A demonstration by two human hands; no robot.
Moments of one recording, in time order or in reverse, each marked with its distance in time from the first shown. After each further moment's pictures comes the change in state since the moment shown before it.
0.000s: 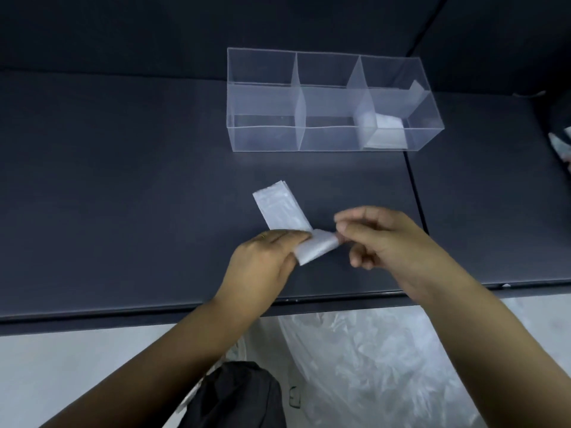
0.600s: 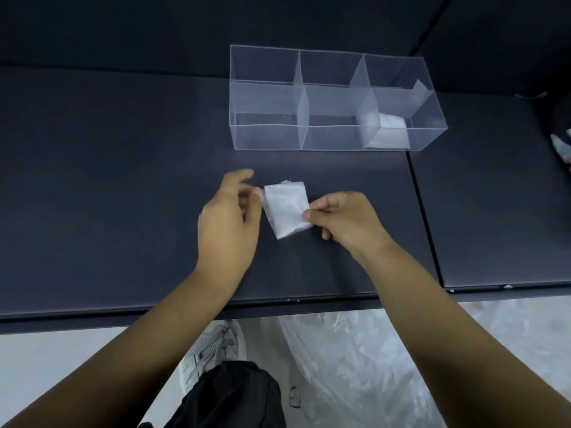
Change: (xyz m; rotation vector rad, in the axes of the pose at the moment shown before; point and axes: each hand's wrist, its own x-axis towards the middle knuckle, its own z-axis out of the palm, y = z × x) left_hand 0.029 -0.029 -0.015 -0.225 0.329 -0.405; right_hand 0.058 0.005 0.039 -0.162 0.141 -0.082
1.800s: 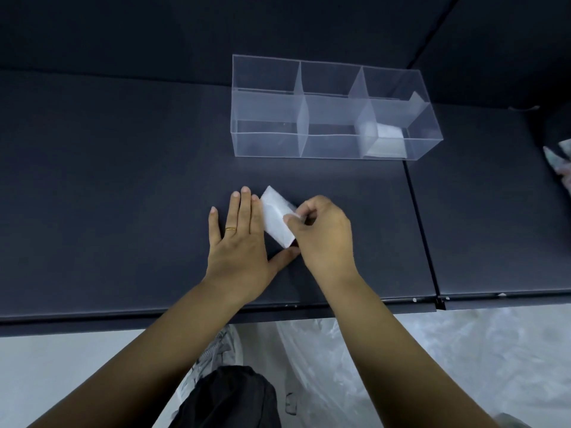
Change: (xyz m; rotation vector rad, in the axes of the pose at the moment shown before) left_hand -0.018 -0.007 0.011 0.755 -0.545 -0.028; right_hand -0.019 -0.005 0.041 -0.171 0.276 -0.168
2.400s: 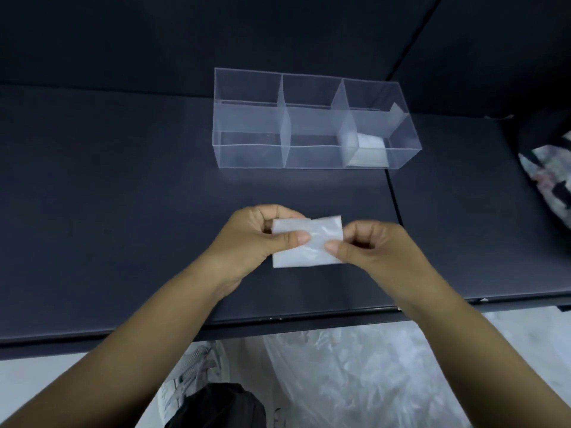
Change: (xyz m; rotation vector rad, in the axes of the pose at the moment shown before) left_hand 0.012 0.025 -0.046 -1.427 -0.241 0.118; right_hand -0.013 0.005 -0.108 0.205 -0.381 0.000
